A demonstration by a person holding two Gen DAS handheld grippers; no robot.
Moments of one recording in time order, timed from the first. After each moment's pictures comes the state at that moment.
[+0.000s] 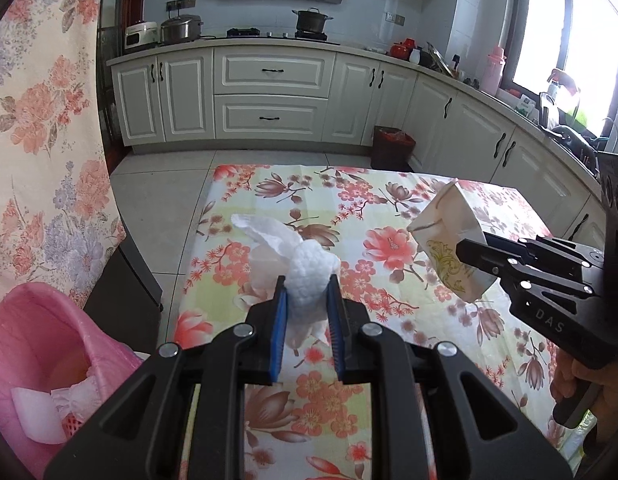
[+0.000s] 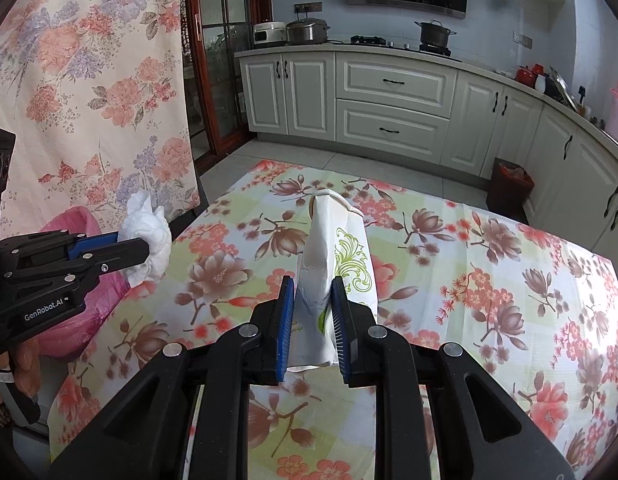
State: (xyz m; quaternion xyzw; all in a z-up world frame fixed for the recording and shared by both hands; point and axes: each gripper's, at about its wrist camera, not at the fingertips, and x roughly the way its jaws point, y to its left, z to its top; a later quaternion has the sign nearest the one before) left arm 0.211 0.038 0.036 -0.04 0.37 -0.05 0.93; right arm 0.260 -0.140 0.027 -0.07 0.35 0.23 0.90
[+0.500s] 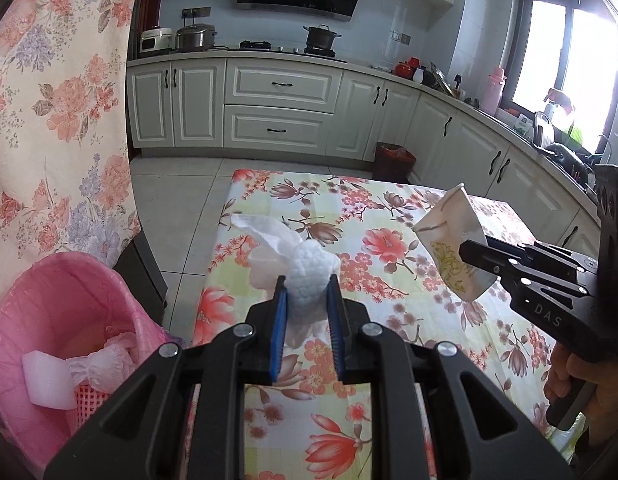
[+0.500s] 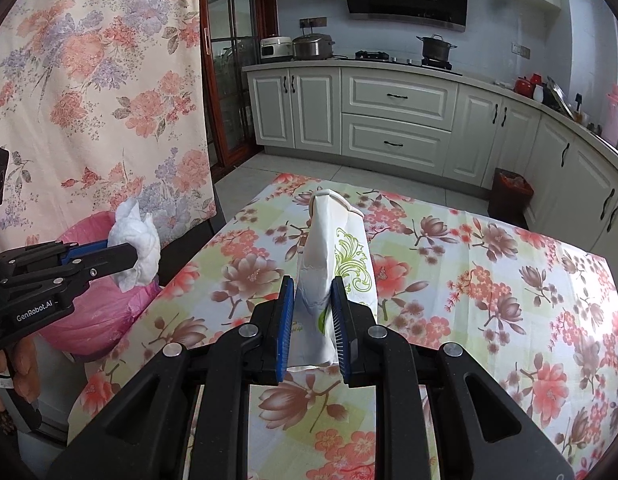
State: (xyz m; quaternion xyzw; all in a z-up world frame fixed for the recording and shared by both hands) left arm 0.156 0.057 0.053 -0.07 0.35 -0.04 0.93; right arm 0.212 -0.135 0.048 -0.06 0.33 0.24 0.91
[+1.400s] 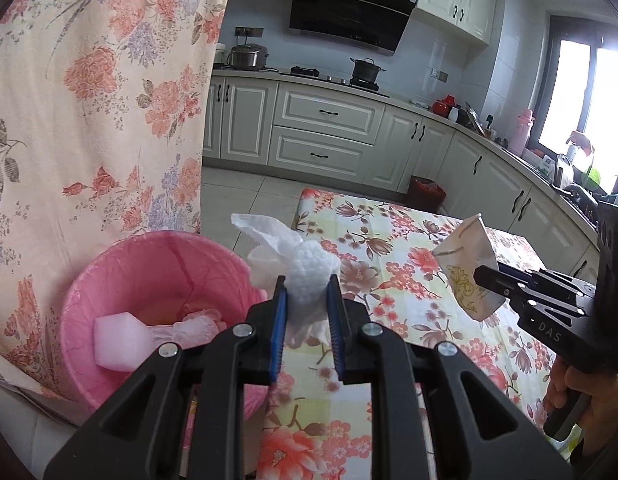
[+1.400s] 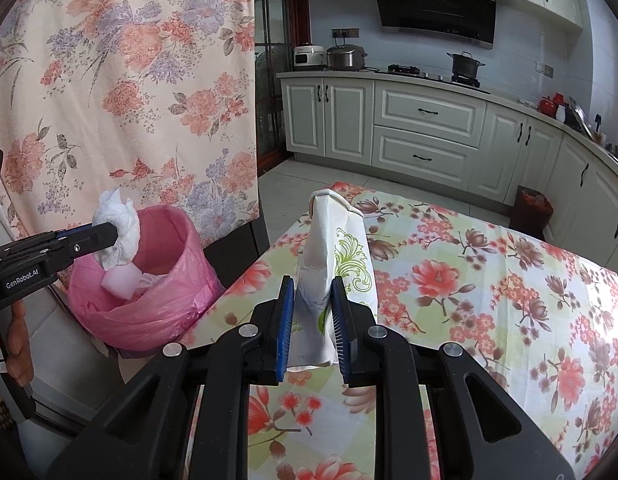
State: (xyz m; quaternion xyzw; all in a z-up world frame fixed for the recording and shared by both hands) left arm 0.064 0.134 0.086 -0.10 0.30 0.03 0.95; right arm 0.151 -0.075 0.068 -0.07 0.31 0.28 0.90
